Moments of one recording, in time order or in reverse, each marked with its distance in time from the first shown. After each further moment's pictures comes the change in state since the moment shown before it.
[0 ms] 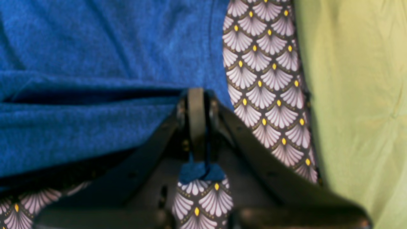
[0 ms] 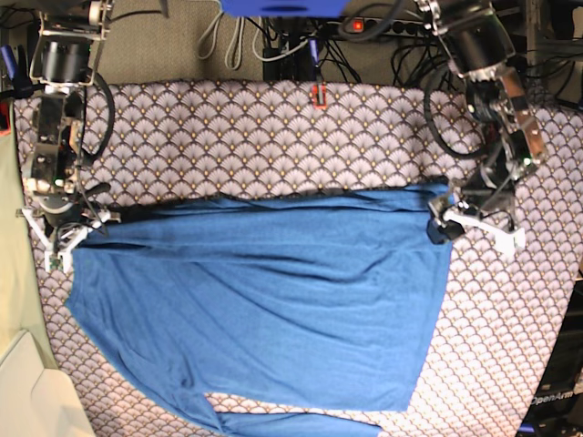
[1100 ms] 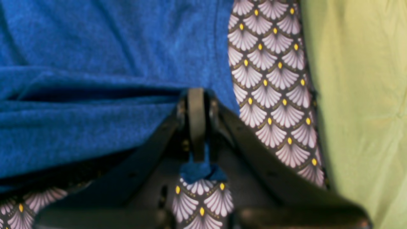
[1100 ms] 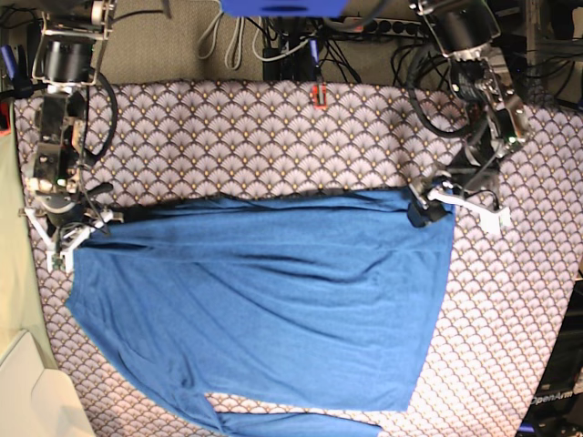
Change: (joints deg) left arm 3.7 3.3 0.0 -1.2 -1.2 -0.7 -2.0; right arm 0.0 -0.6 0.0 0.0 0.0 0.0 0.0
